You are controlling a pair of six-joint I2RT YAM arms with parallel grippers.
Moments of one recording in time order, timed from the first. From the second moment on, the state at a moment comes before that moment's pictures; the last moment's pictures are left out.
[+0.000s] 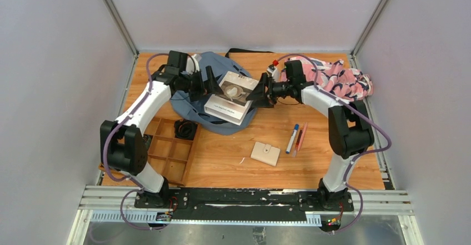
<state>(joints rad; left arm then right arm) -0.21 1.57 1.32 -0.58 0.51 -0.48 0.31 1.83 1.22 -0.08 -1.05 0.73</state>
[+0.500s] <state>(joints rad) -0.25 1.66 1.30 -0.54 0.49 -0.48 0.30 1.70 1.04 -0.01 -0.77 0.82</state>
